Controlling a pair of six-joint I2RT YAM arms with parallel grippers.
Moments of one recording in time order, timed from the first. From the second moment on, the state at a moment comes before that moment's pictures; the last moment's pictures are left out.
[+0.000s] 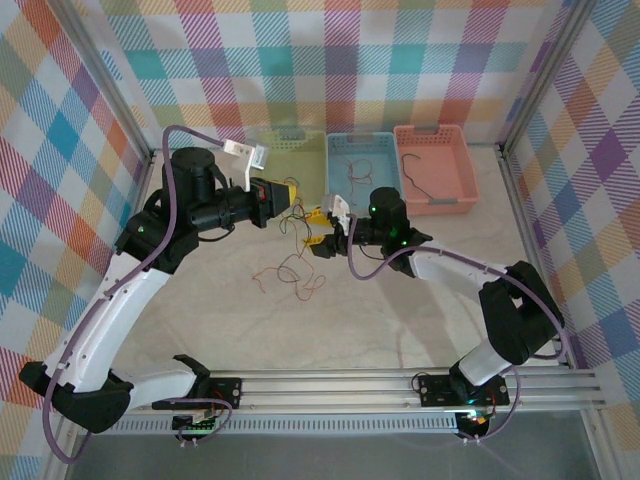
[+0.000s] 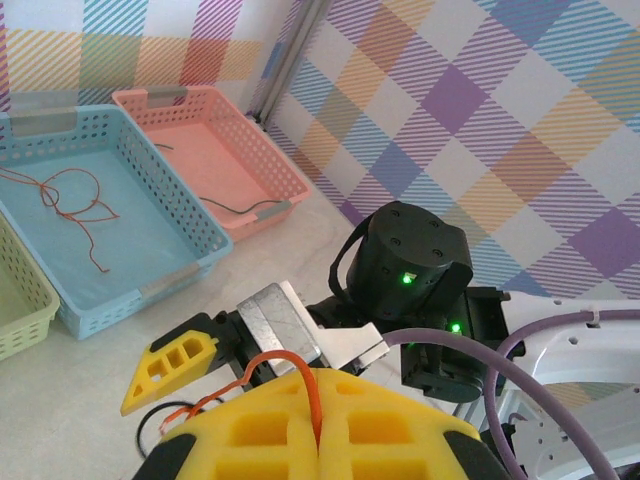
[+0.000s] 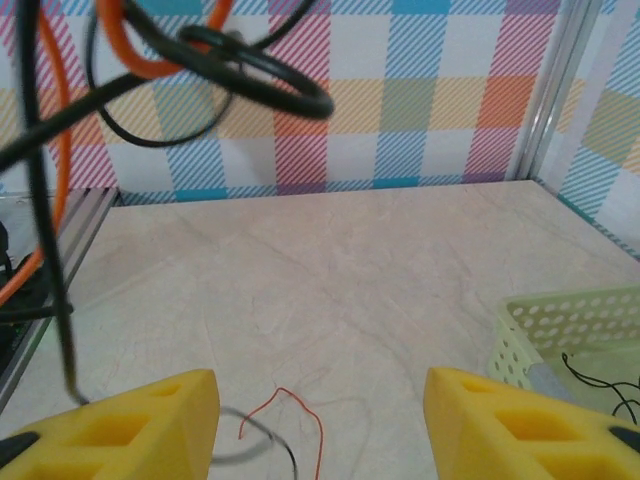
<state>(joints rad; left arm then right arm) -0.53 1.17 1.51 -0.66 0.43 -0.35 0.62 1.56 0.94 0.39 -0.78 -0.21</state>
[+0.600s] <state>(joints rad) -0.53 1.17 1.51 -0.69 0.43 -0.34 0.62 1.39 0.83 0.36 -0.72 -0.25</state>
